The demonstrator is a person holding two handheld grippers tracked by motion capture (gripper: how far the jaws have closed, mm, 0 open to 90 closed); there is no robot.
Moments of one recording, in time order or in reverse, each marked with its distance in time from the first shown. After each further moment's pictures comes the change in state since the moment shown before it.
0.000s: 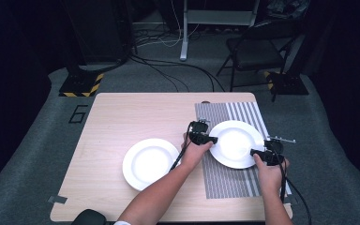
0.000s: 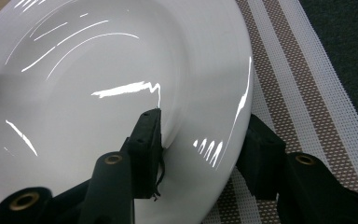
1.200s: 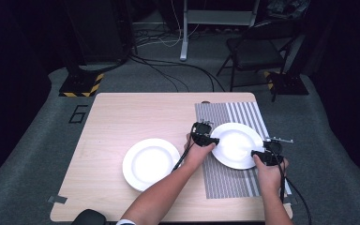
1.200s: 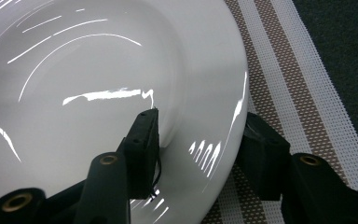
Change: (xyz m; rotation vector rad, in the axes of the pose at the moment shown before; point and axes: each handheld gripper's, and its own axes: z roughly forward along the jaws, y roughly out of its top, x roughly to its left) left arm -0.005 -0.002 0.013 0.002 0.041 0.033; right arm -0.003 -0.002 0.012 0.015 -0.058 -0.023
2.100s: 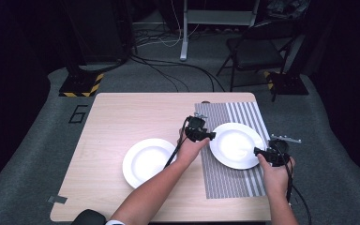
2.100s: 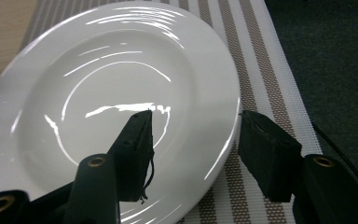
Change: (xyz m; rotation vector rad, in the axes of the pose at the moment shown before) left arm 0.011 0.013 -0.046 -0.093 -0.035 0.029; right arm -0.002 0.005 -0.035 -0.096 0.057 -0.083
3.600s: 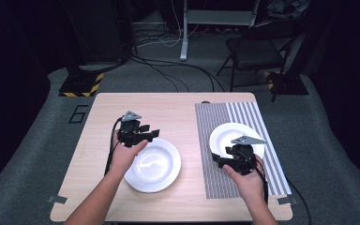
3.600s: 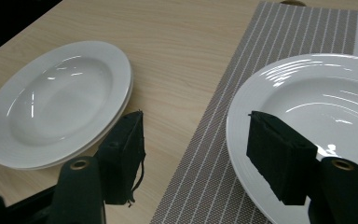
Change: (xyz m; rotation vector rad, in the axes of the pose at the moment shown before) left arm 0.088 -0.044 -0.199 -0.121 0.127 0.017; right arm 0.126 -0.009 -0.054 -0.042 0.397 -0.349
